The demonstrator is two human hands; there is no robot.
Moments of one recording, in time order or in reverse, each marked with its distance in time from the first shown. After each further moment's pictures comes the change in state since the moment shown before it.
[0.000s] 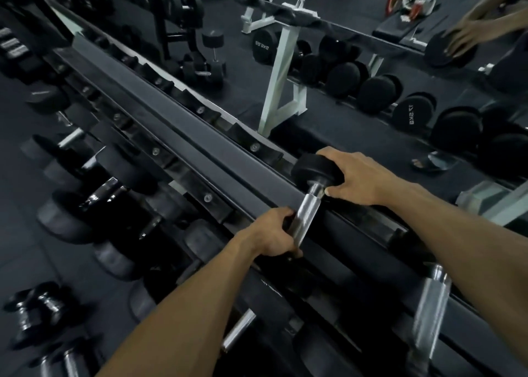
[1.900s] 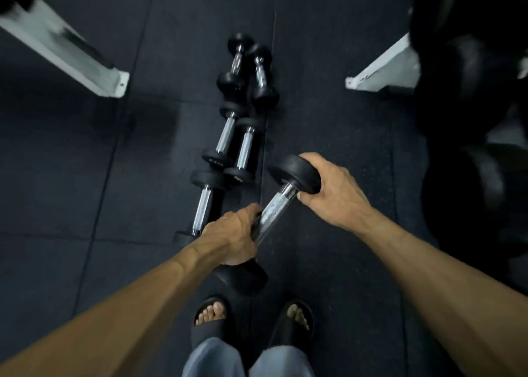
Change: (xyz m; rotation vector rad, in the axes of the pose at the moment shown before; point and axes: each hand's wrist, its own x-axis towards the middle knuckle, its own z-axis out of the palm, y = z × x) left_hand -0.295 -0.674 0.136 -0.340 0.349 -0.637; right_hand 0.006 -0.439 0.653 0.044 -0.489 -0.493
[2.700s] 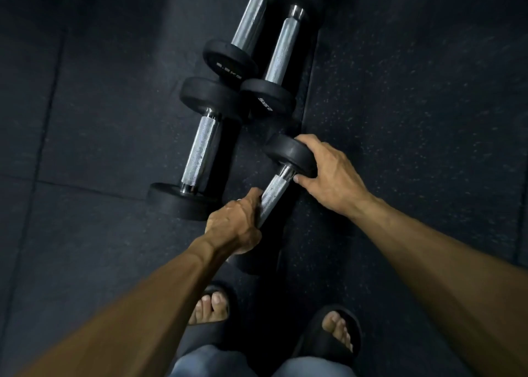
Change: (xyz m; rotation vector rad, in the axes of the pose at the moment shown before) left_hand 0.182 -0.157 0.183 0.011 0.057 -0.213; right_hand 0.110 0.140 0.249 -0.030 -0.189 -0.037
